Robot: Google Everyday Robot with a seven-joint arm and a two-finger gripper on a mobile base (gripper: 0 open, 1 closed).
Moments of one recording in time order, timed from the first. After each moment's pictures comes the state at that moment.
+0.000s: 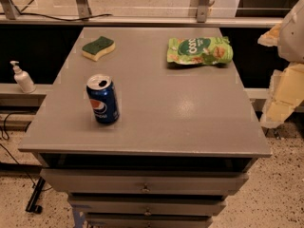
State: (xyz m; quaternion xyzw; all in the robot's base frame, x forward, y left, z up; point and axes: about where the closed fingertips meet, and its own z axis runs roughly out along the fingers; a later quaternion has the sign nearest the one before) arm 0.438 -0.217 0.976 -0.60 0.78 -0.03 0.16
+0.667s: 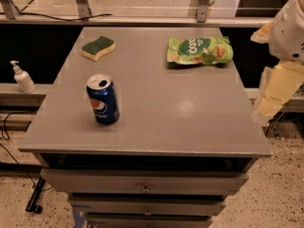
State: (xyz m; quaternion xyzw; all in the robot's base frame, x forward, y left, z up) arm 0.451 -0.206 0.975 -0.61 0.78 -0.03 0.17
